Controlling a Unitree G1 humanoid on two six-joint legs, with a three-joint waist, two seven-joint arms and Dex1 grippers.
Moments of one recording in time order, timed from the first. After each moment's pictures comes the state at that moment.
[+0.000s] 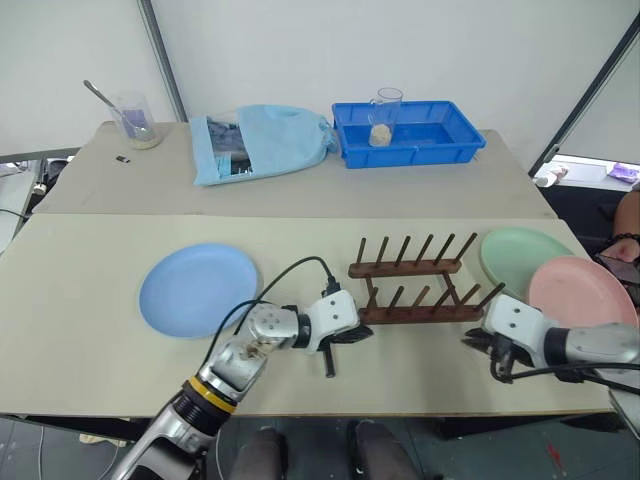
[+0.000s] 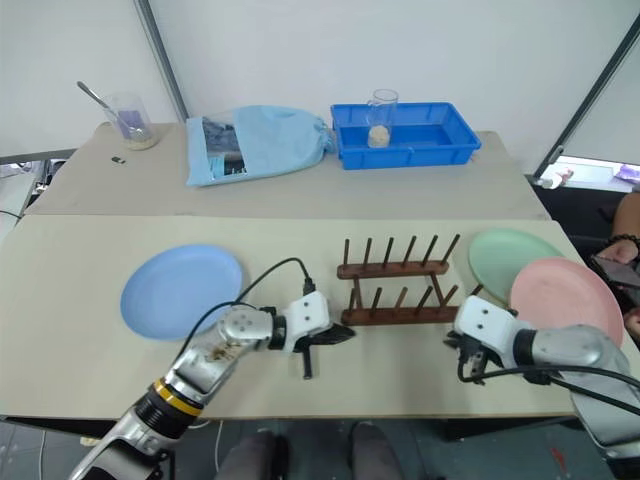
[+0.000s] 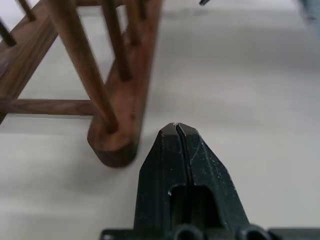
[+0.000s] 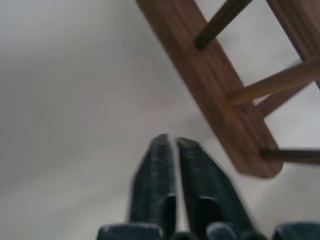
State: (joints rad) left arm -0.39 0.27 -0.49 0.00 0.02 0.32 -0.82; right arm 0.02 -0.97 -0.03 -0.25 0.06 0.35 0.93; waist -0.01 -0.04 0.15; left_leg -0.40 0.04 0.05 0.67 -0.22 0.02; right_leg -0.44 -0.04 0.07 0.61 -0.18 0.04
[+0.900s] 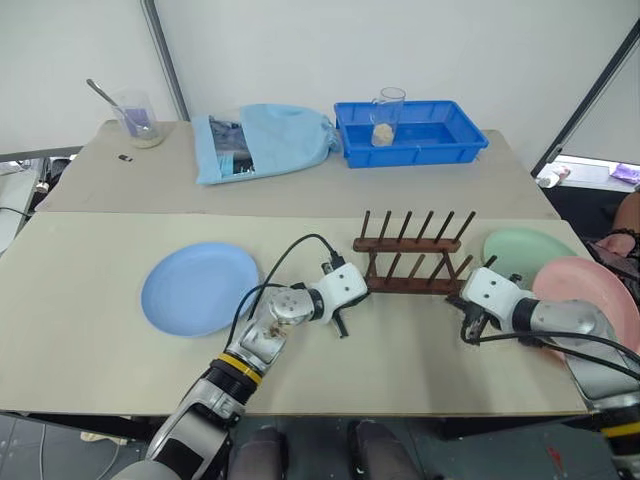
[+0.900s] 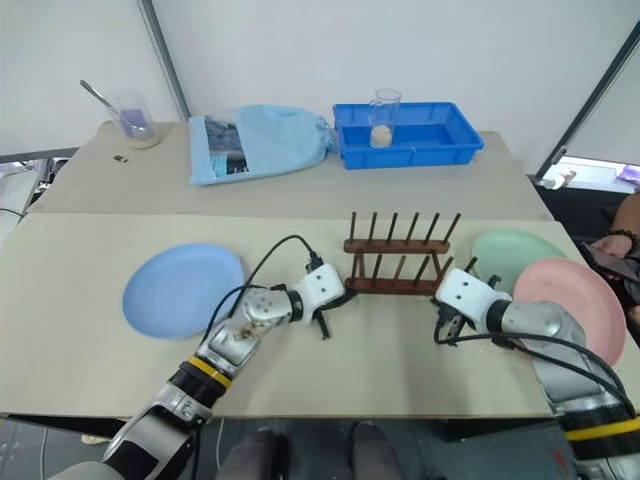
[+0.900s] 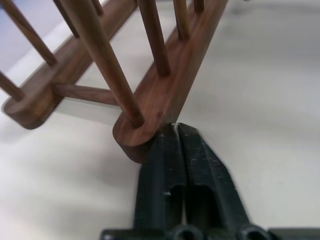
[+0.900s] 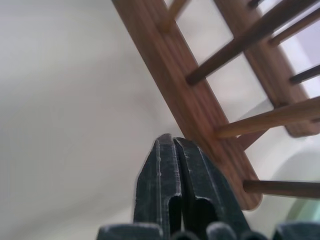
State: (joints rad) left arm -0.50 0.24 -0.40 0.16 0.05 0.17 -0.74; right arm -0.06 -0.85 -0.09 -0.25 0.04 0.30 0.83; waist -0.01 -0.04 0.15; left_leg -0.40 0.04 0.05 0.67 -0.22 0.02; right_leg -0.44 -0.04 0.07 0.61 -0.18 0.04
